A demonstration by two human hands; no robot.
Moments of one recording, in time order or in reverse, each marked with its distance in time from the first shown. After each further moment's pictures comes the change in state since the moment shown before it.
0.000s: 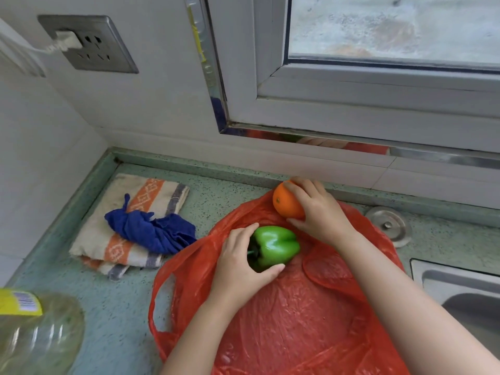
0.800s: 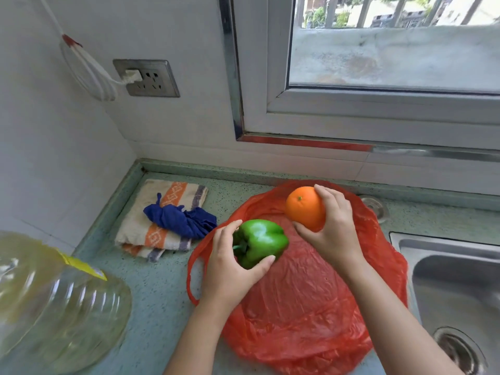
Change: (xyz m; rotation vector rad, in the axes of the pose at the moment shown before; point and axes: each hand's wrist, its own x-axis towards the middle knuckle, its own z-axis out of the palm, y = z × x) left_hand -0.077 0.026 -0.082 -0.116 0.118 -0.003; right_hand -0.077 -0.114 -0.064 0.287 0.388 0.362
